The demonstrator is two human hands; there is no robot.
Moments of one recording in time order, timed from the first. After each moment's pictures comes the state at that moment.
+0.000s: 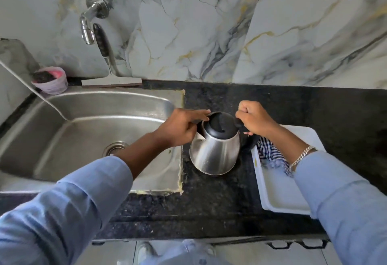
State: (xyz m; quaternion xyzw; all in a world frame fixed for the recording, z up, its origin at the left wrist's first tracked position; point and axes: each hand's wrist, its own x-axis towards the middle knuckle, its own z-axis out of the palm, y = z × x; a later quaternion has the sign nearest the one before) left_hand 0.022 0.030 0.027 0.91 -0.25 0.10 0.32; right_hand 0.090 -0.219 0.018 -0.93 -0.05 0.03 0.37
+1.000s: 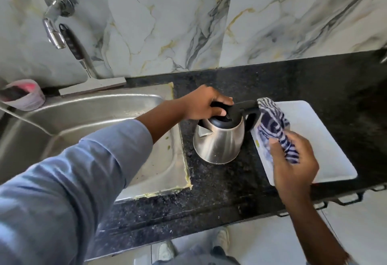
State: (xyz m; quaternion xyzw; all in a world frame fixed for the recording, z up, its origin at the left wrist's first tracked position) left_hand 0.078 -0.011 0.058 0.88 -0.39 -0.10 0.26; right_hand -0.097 -0.219 -0.026 -0.80 0.12 -0.37 0.45
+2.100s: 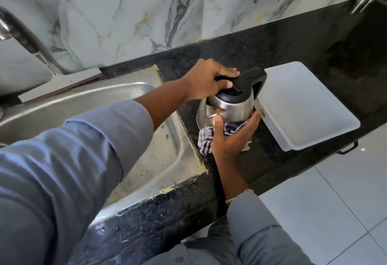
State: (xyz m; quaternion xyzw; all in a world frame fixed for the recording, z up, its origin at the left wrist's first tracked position) left_hand 0.099 -0.001 0.036 0.83 -0.45 -0.08 0.33; right_hand -0.027 -0.060 -0.122 -0.75 0.28 -0.43 0.42
